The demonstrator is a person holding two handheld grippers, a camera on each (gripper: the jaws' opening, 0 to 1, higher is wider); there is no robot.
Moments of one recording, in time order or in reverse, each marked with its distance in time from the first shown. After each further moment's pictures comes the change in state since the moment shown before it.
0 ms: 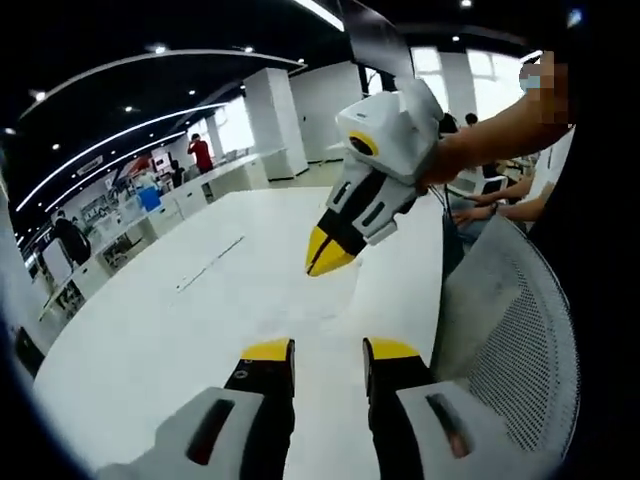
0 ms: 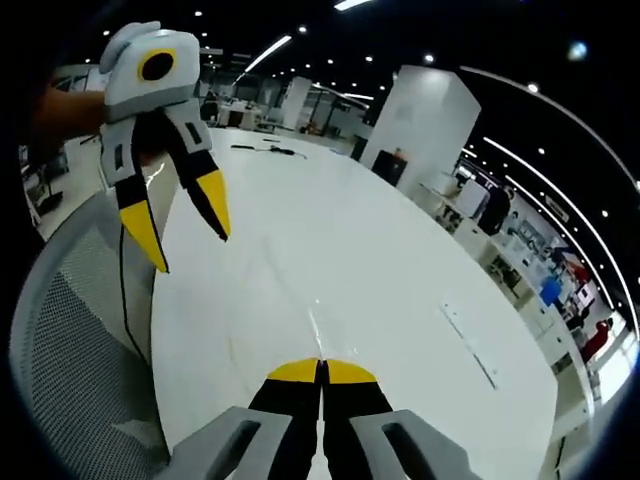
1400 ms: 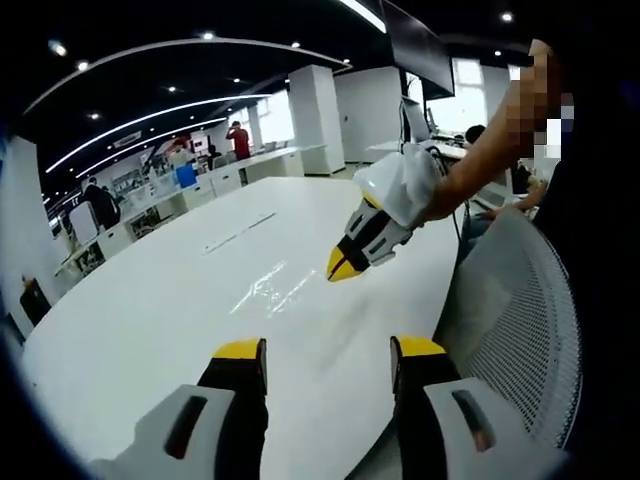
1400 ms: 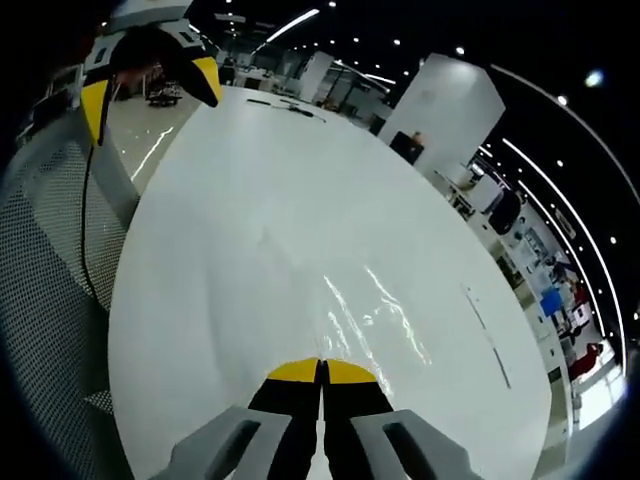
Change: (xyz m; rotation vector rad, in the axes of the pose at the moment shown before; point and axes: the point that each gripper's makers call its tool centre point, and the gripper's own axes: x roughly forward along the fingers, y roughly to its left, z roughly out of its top) left arm -0.033 0.002 -0.053 -0.113 -0.016 0.123; right arm 0.063 0.029 -0.055 -0.105 0.127 -0.013
